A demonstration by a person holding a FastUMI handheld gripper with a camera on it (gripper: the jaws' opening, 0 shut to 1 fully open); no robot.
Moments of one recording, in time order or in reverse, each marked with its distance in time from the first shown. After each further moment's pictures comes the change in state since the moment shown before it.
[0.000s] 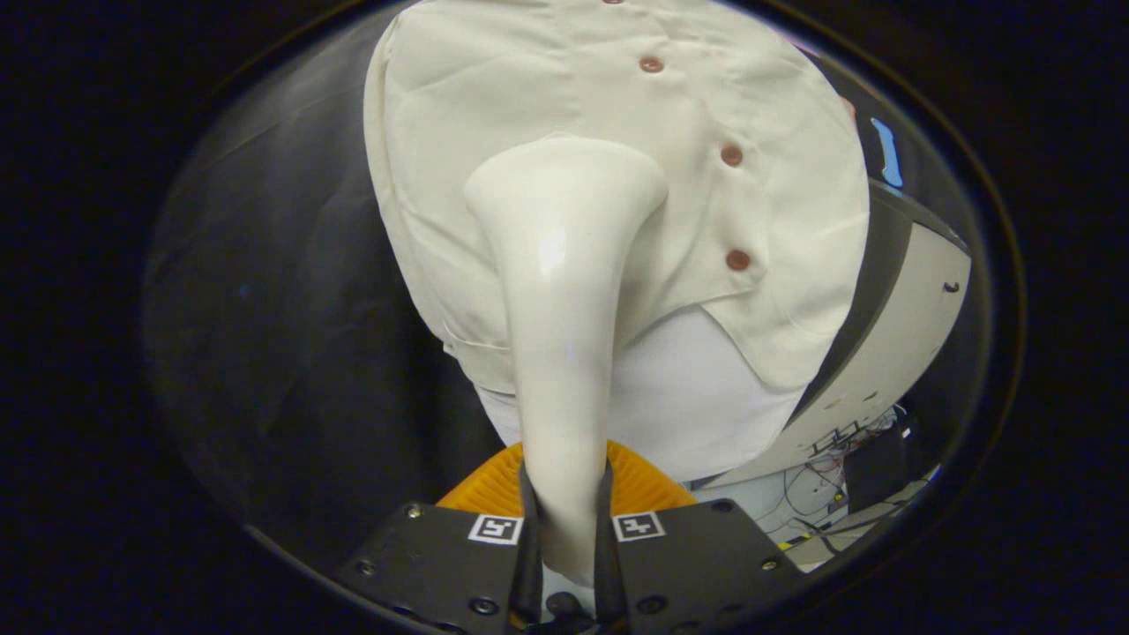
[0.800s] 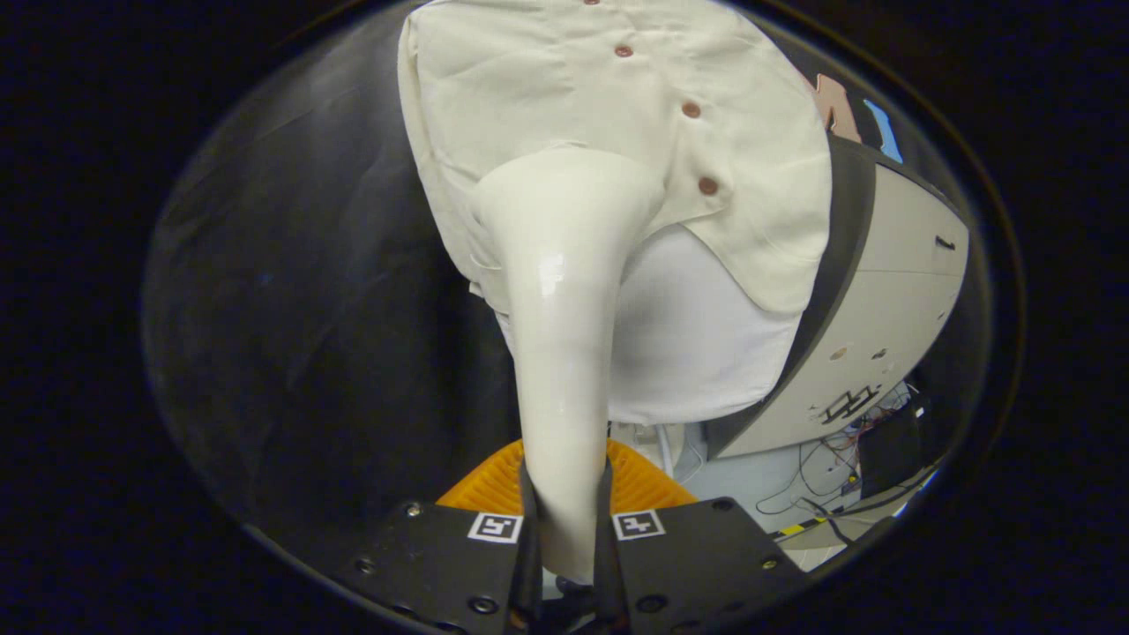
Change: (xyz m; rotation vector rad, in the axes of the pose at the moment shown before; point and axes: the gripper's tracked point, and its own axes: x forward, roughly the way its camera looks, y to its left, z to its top) arm -0.058 -0.007 -0.053 0.005 0.033 0.077
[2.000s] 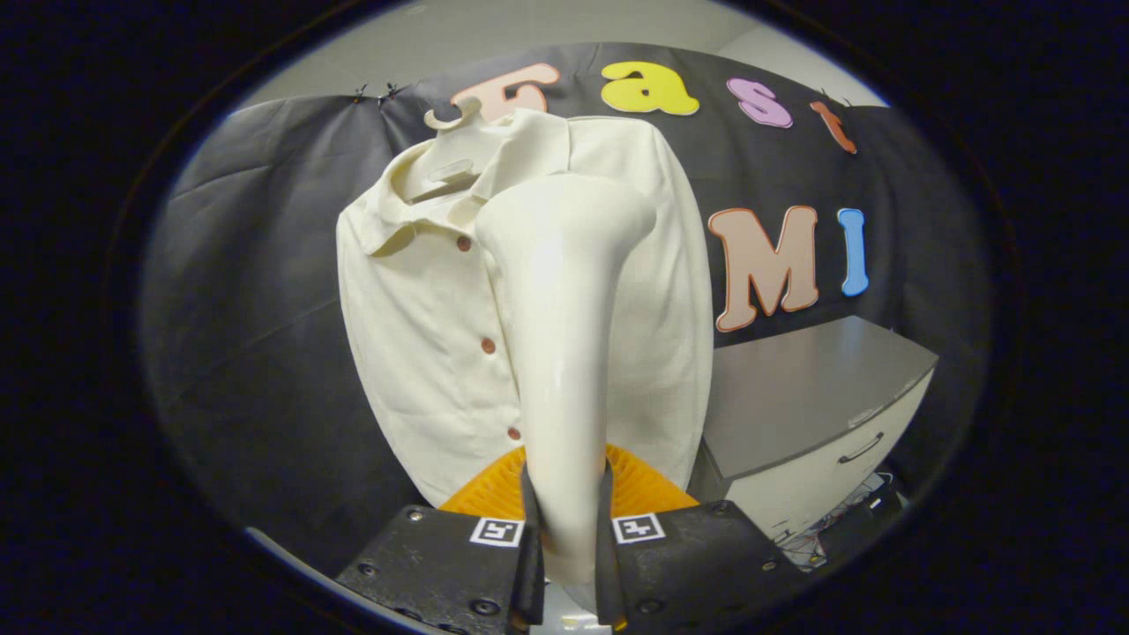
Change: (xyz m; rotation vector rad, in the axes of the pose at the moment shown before) arm -0.126 -0.084 0.304 0.006 -0.495 -0.047
